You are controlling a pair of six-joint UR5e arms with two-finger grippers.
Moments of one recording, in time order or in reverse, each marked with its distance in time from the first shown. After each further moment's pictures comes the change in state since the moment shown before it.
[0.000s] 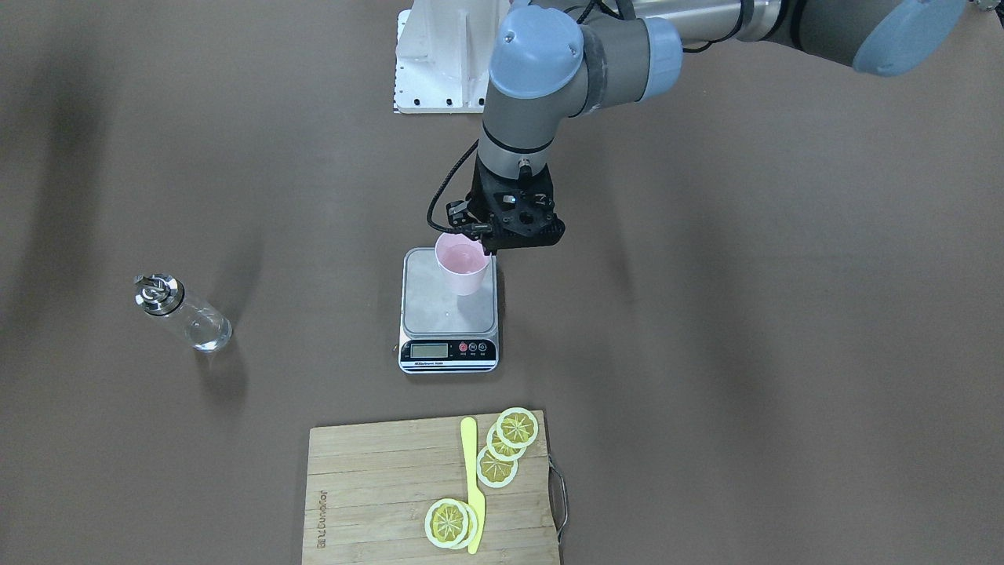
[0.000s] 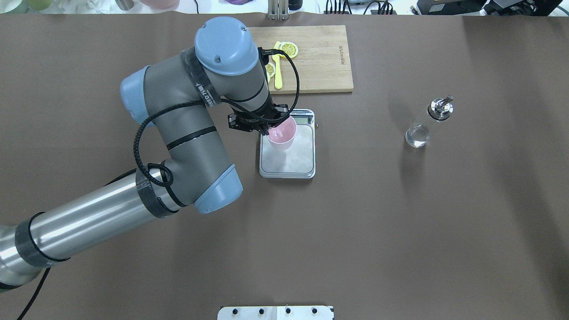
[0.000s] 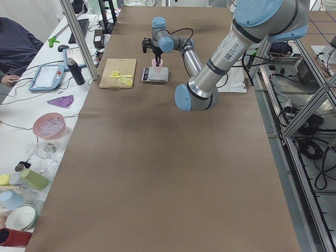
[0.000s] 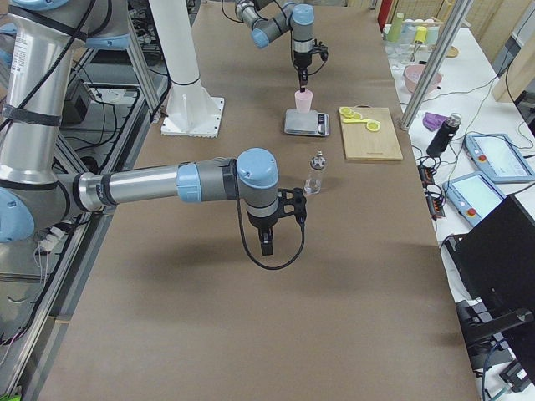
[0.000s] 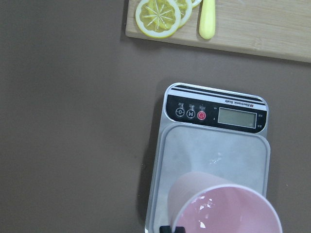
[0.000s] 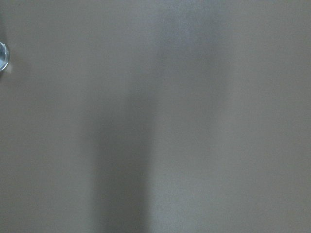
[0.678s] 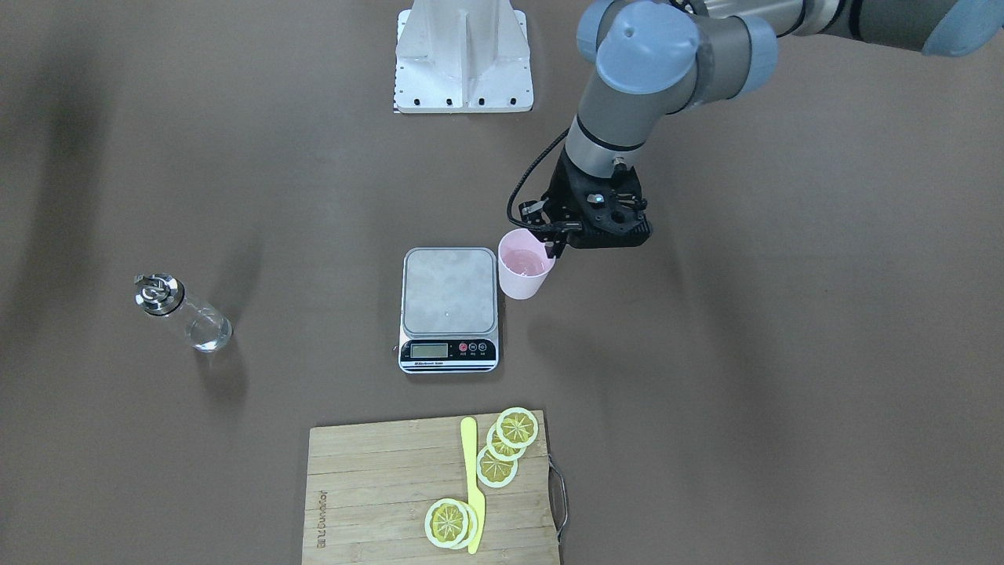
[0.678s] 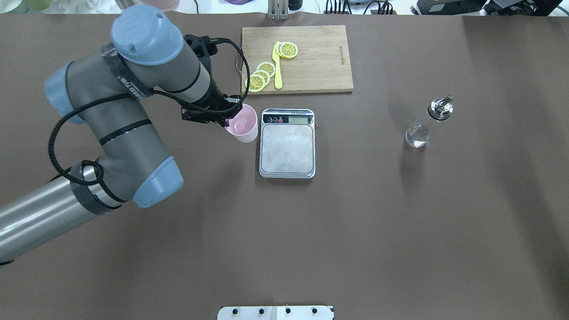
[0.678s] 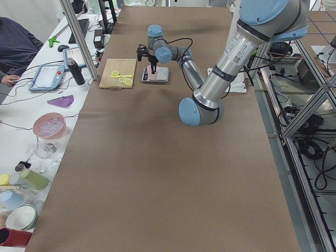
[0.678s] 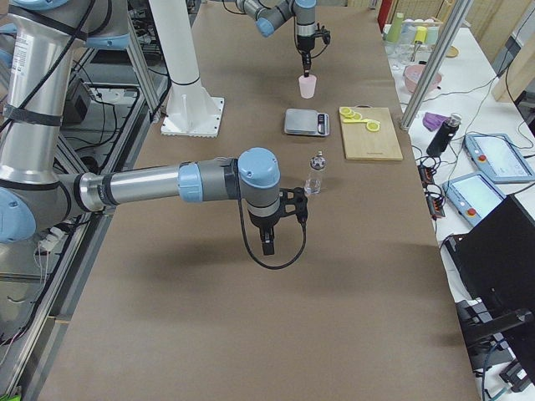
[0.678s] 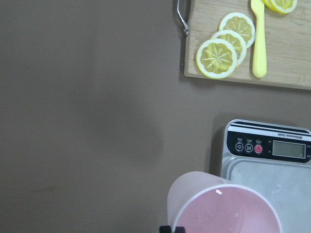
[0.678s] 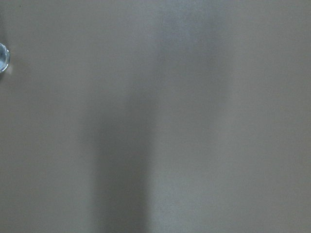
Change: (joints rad) left arm -0.064 0.167 -0.168 -0.026 -0.038 0.039; right arm 0.000 0.006 -0.004 0.000 0.000 0.000
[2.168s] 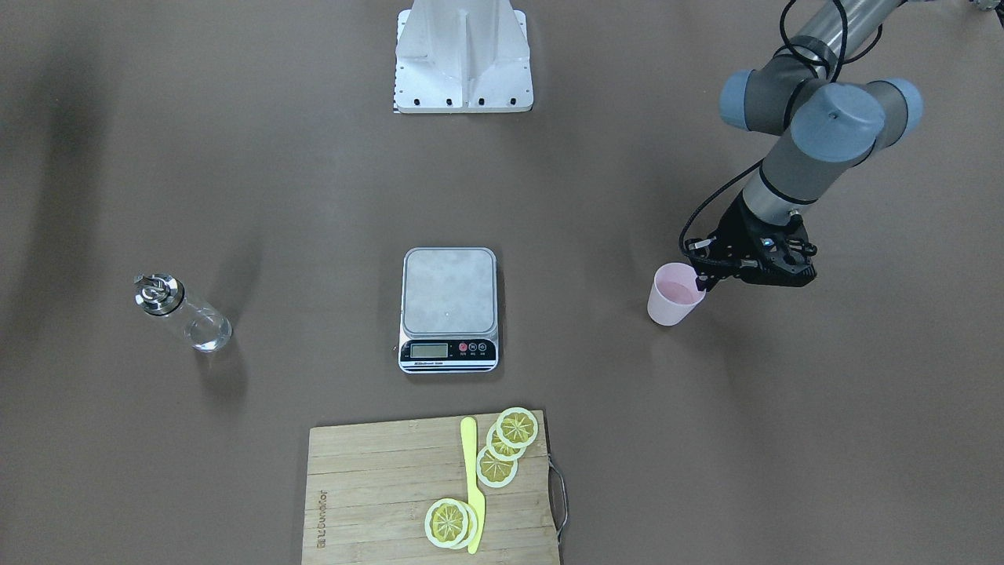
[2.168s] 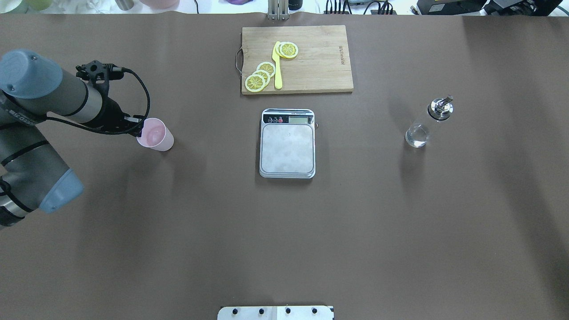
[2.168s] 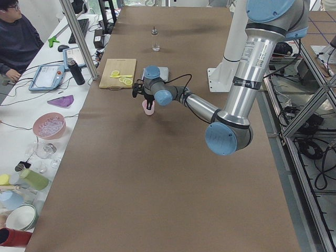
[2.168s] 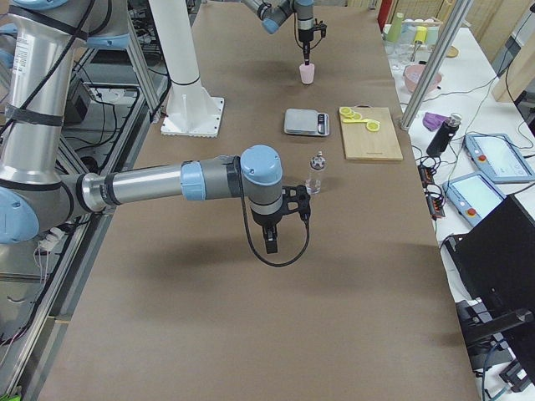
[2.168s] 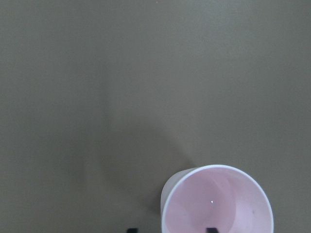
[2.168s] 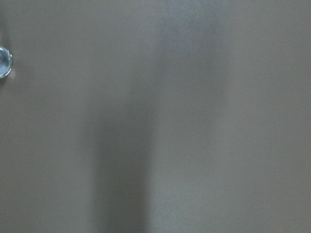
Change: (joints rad) left arm -0.144 0.438 0.022 -0.404 -0.064 0.277; right arm -0.001 0.016 -0.002 0.000 -0.003 0.000
